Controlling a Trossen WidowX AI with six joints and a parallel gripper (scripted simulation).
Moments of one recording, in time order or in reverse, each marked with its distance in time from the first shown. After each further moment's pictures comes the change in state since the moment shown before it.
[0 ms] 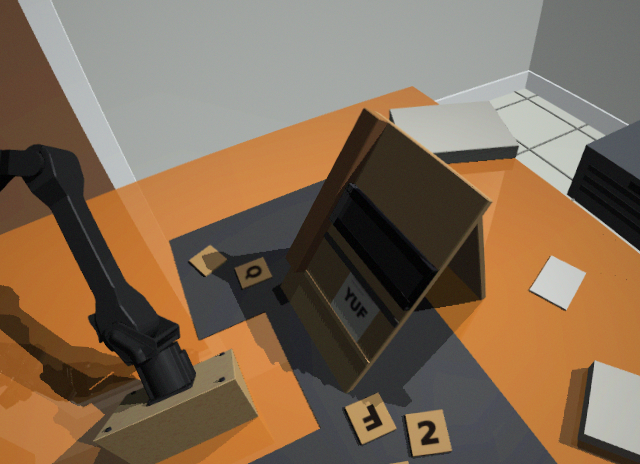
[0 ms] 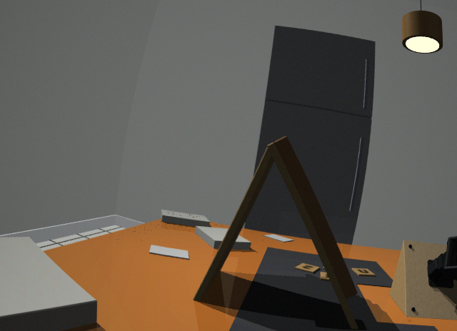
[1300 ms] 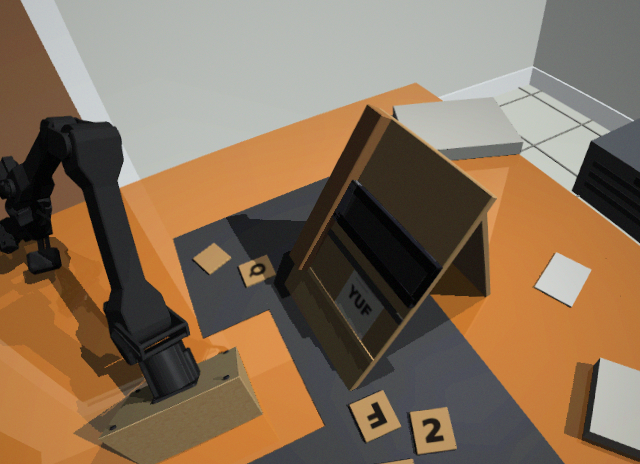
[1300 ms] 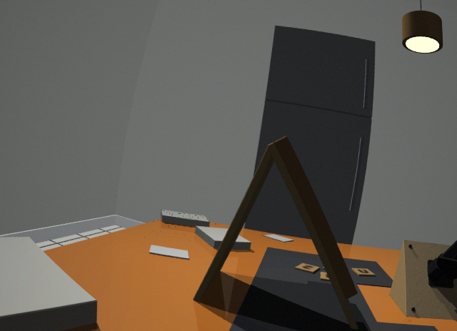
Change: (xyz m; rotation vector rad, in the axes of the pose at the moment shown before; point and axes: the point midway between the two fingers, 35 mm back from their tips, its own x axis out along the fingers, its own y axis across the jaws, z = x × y) arm -0.016 0.099 -0.216 1.062 0.283 -0.089
